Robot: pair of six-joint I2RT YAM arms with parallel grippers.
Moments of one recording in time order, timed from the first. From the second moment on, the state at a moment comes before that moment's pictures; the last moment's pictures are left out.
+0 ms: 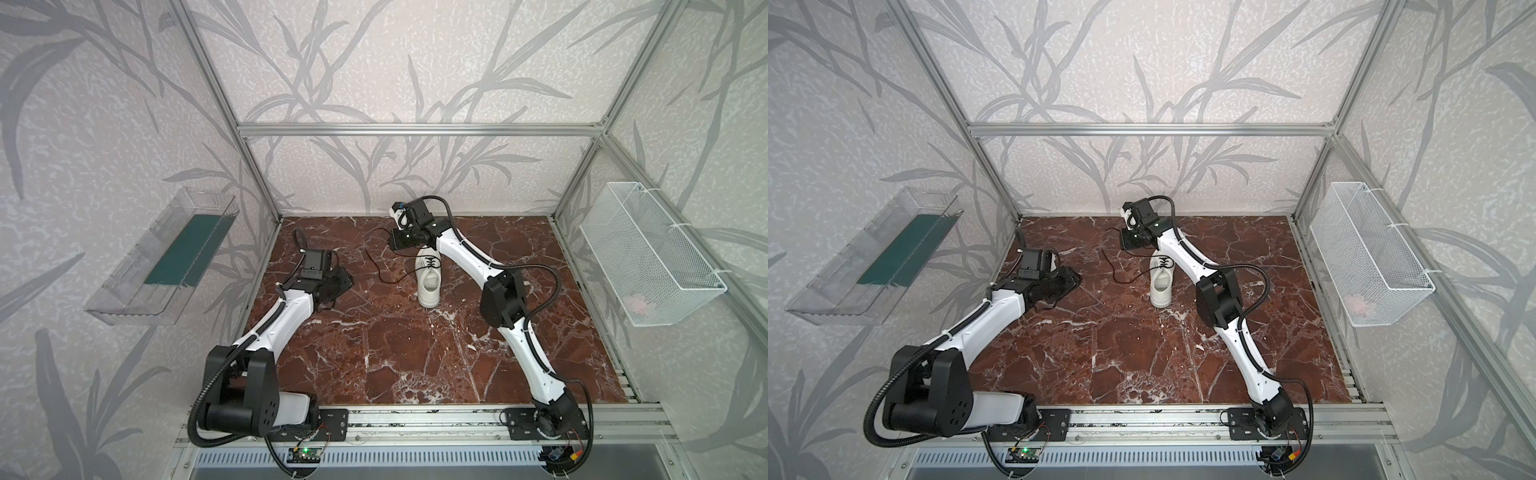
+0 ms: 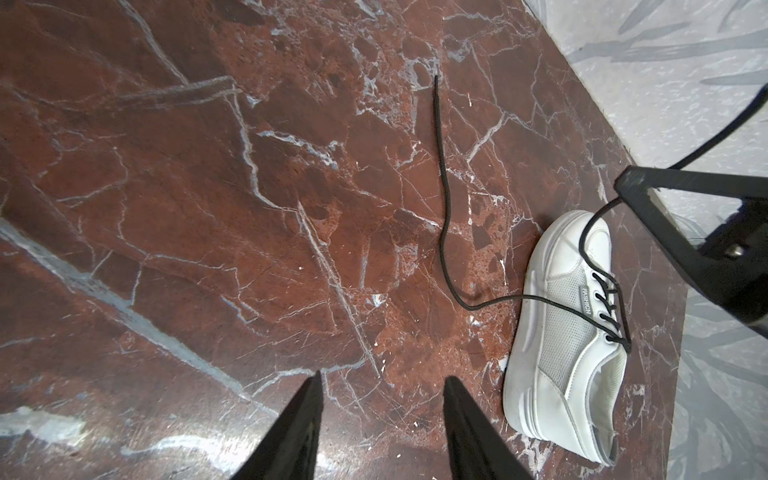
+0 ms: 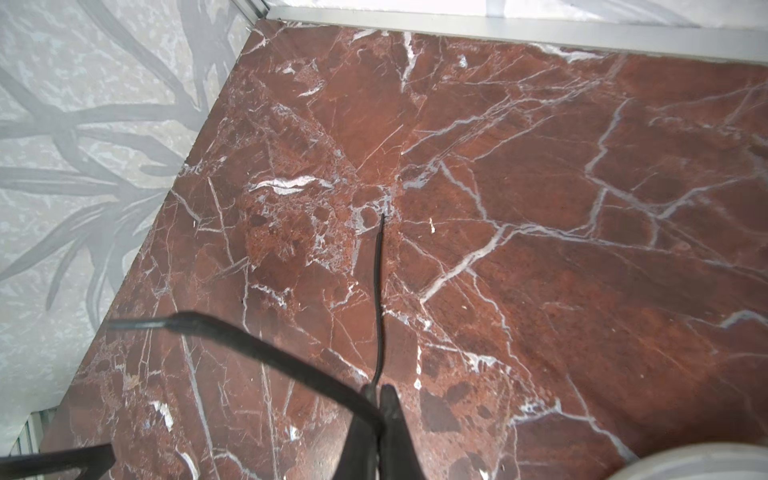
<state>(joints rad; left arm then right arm) -0.10 1.36 0.87 -0.38 0.15 -0.71 0.59 2.56 2.46 -0.67 -0.32 0.33</state>
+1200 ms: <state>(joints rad) -0.15 1.56 0.97 -0.40 0.33 -0.34 0.53 2.54 2.42 -0.72 -0.34 0.38</state>
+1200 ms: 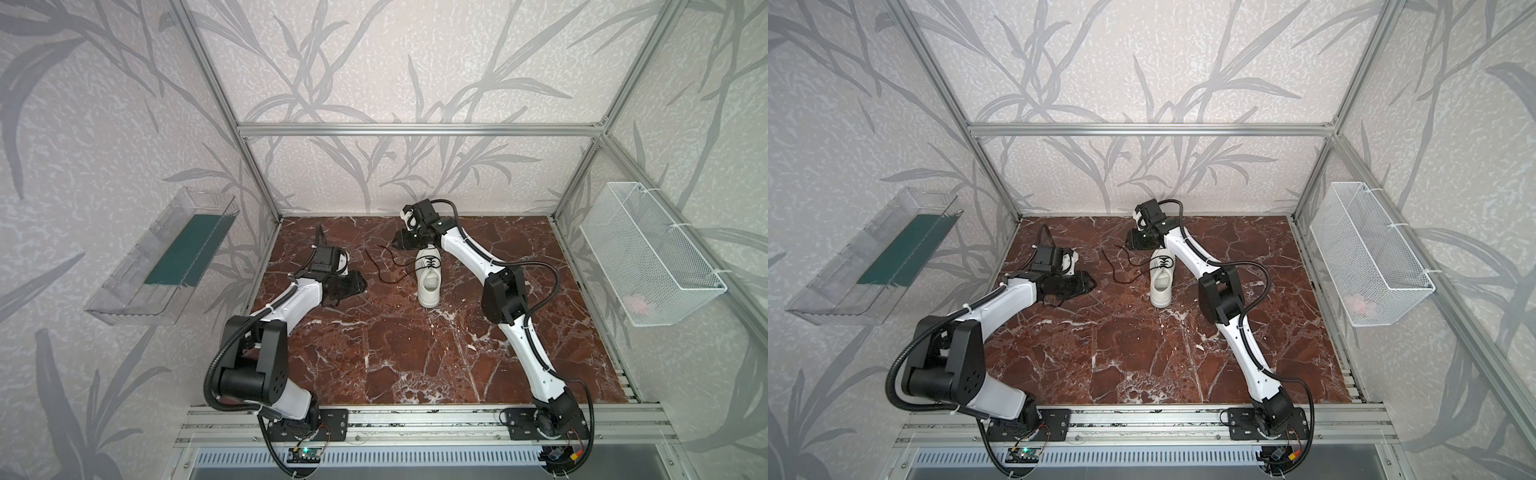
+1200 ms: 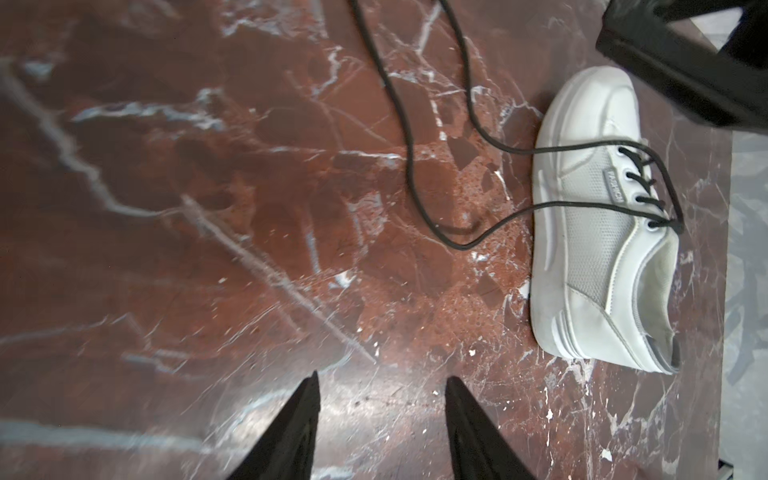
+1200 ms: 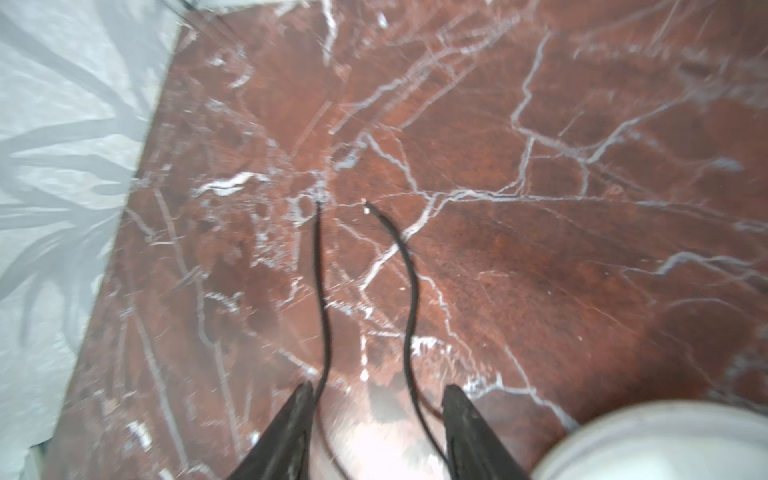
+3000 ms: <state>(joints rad) -0.41 2.25 1.74 -0.71 0.28 0.23 0.16 1.71 1.34 -0.48 -0.51 0.26</state>
